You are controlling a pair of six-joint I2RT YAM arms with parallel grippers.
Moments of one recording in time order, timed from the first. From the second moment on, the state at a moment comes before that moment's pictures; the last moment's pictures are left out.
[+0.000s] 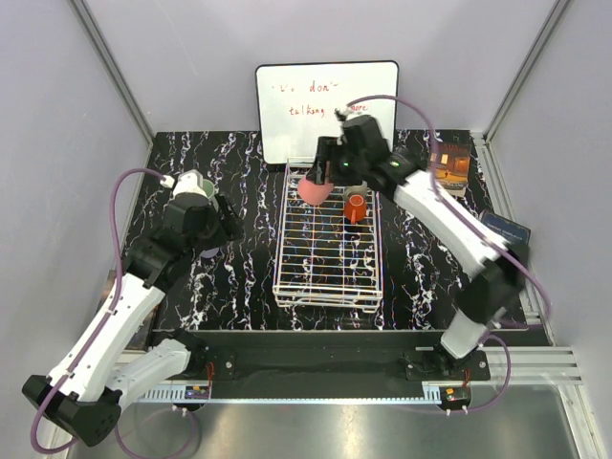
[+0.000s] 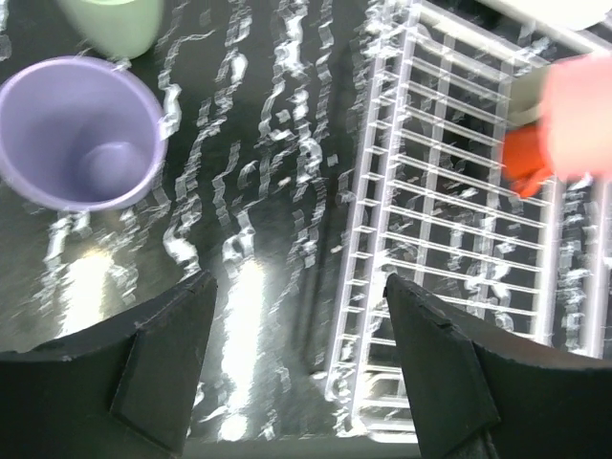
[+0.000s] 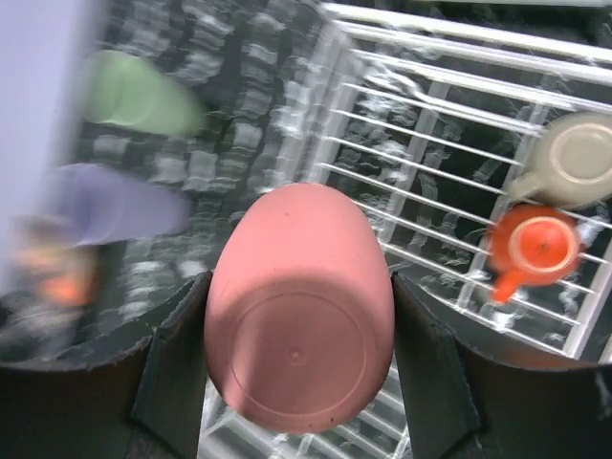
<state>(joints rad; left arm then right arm) -0.46 0.90 1.03 -0.77 -0.26 -0.63 0.62 1.74 1.75 -0.65 0.02 0.47</state>
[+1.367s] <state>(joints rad) -0.62 1.06 0.68 0.54 0.35 -1.12 0.53 1.32 0.90 0.42 -0.66 1.19</state>
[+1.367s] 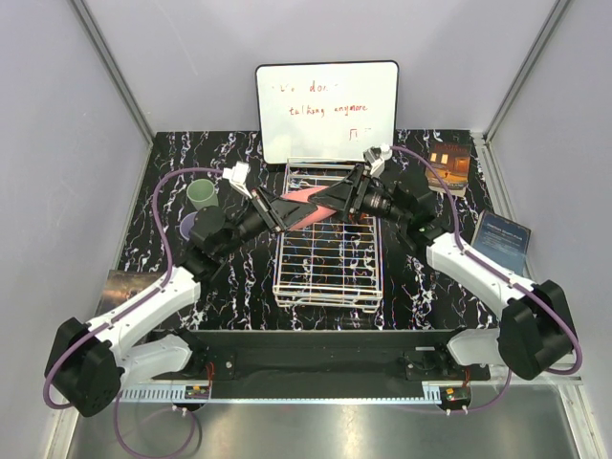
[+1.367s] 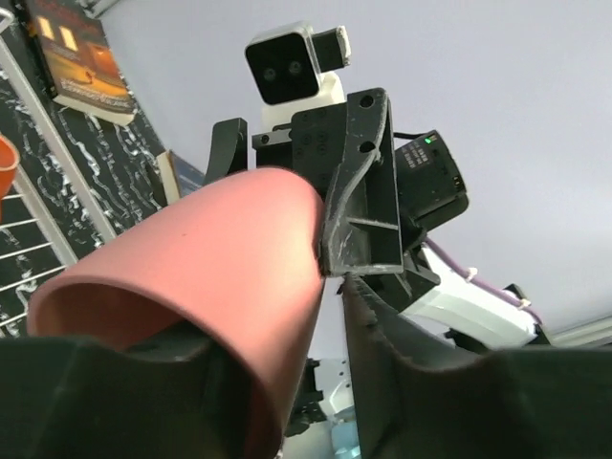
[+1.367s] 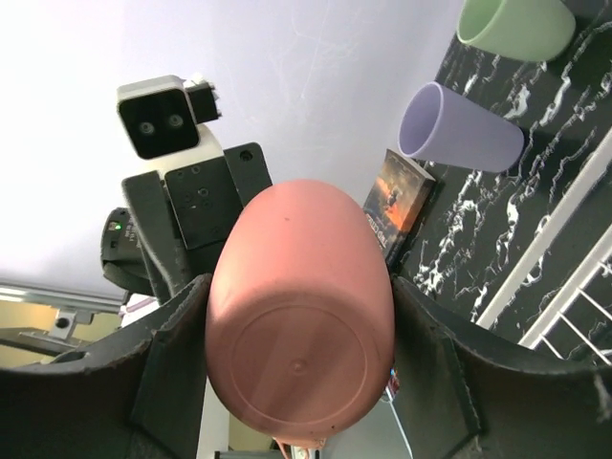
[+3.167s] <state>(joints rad) -0.31 1.45 1.42 -1.05 -0.47 -0.46 0.54 1.07 1.19 -0.54 -0.01 0.61</state>
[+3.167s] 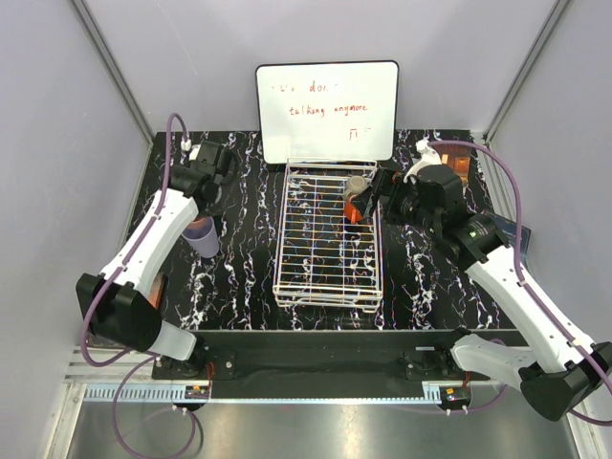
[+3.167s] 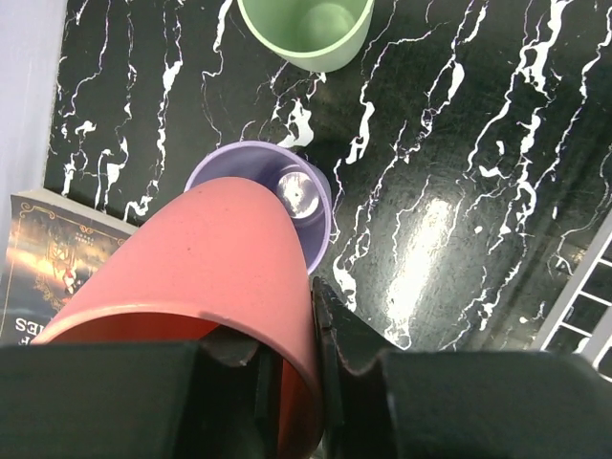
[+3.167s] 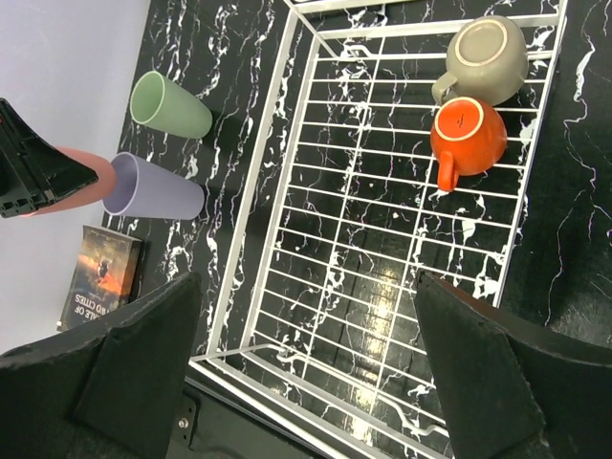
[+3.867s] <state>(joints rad) -0.22 1.49 1.27 -0.91 -0.27 -0.43 0.54 1.08 1.16 -0.57 -0.01 0.60</state>
